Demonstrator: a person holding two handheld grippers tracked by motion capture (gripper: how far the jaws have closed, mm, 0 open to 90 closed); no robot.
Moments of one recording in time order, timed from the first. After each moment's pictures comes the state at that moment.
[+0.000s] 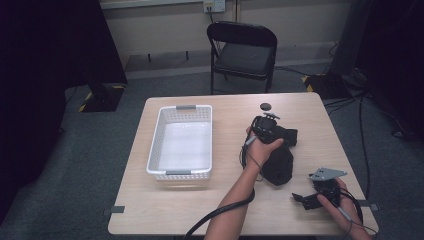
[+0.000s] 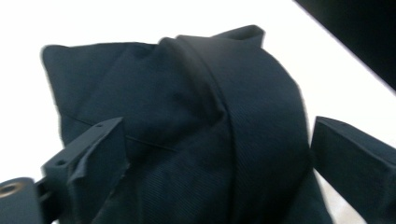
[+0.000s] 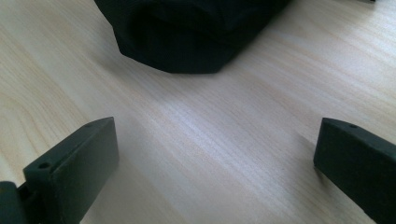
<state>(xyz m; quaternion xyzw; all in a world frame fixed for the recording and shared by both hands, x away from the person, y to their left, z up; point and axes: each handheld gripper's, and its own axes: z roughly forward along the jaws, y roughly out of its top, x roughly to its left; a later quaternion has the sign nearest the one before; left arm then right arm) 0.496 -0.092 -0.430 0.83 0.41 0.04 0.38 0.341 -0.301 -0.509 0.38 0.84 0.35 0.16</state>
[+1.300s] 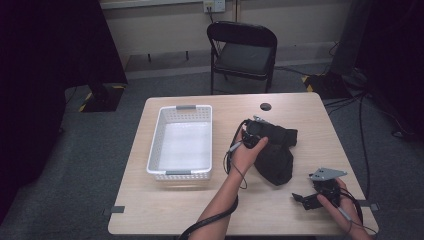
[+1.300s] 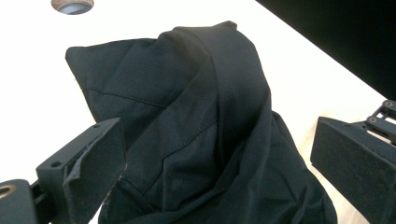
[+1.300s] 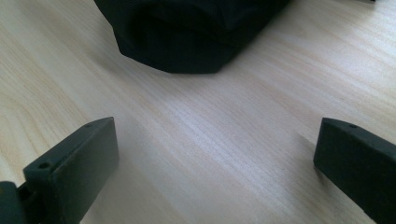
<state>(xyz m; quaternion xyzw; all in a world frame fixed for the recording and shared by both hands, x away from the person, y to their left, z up) 0.464 -0.050 -0.413 0.83 0.37 0.05 0.41 0.341 -0.301 -0.509 0.38 0.84 0.35 0.16</state>
